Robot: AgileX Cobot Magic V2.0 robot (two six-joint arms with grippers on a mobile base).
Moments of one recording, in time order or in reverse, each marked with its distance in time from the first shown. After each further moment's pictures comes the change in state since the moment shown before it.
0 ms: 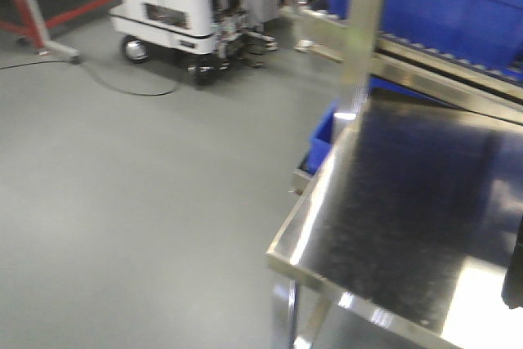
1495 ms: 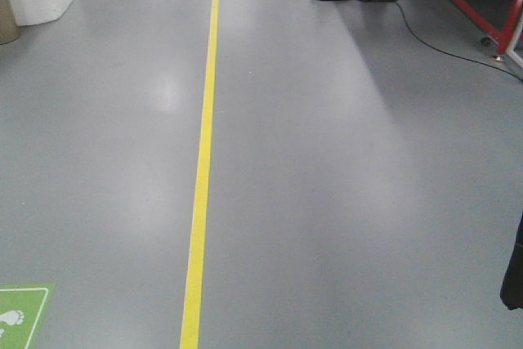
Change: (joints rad) left arm 0.000 -0.003 0.000 0.001 0.005 0.000; right arm 0.000 0.000 0.000 0.000 0.000 0.000
